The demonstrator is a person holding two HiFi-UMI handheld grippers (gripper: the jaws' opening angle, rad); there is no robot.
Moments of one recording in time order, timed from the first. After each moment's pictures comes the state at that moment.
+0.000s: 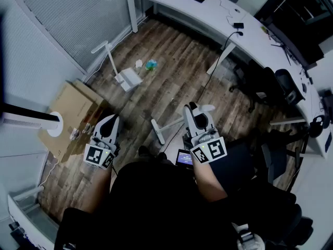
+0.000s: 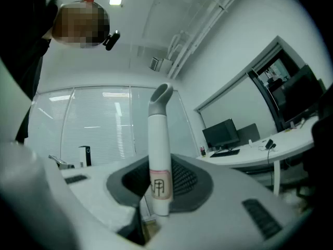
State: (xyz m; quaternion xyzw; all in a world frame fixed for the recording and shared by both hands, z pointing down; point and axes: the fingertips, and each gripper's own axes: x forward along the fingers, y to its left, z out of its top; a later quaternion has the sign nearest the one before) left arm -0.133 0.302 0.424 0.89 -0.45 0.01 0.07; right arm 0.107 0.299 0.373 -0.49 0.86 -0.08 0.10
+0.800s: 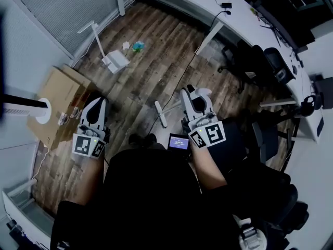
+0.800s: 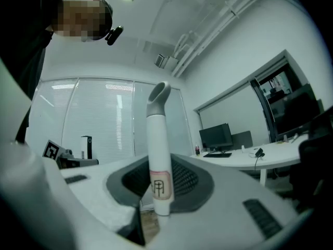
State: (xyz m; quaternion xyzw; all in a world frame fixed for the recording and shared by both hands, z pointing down) left arm -0.112 0.336 0.396 0.88 -0.47 -0.04 0.05; right arm 0.153 0.334 0.369 -0.50 0.86 -0.03 0.06
